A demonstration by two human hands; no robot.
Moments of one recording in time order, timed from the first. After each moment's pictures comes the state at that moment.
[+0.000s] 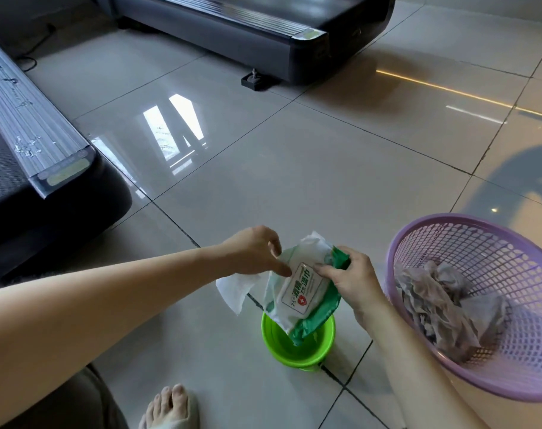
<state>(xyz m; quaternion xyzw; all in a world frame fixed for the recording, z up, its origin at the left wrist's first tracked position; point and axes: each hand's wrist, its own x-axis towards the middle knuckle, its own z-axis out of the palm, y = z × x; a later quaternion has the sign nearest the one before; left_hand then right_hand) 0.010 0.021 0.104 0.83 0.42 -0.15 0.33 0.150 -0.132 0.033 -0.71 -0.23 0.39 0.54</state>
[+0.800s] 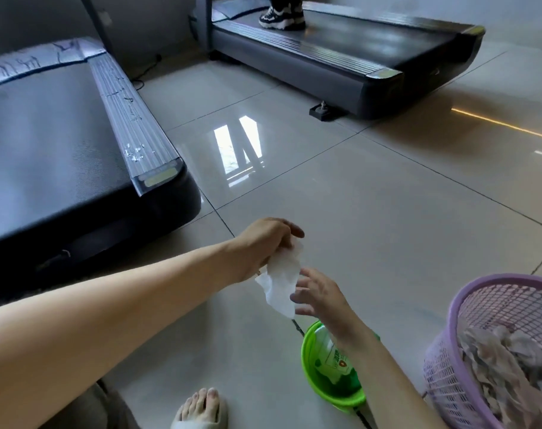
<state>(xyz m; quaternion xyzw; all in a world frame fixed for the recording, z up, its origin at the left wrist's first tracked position) -0.039 0.033 0.166 0.56 0.56 0.13 0.59 0.068 -0.076 0.056 -0.53 -0.32 0.61 0.49</state>
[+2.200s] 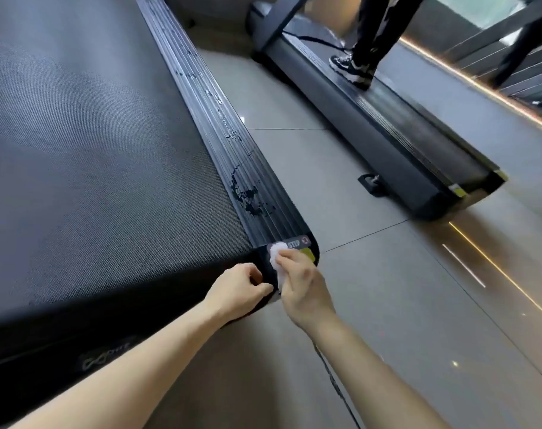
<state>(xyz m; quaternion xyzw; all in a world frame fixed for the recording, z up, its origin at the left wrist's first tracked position) -0.384 0.355 0.076 0.69 0.55 0.15 0.45 -0.236 0.311 0.106 -0.66 -0.71 0.08 0.23</state>
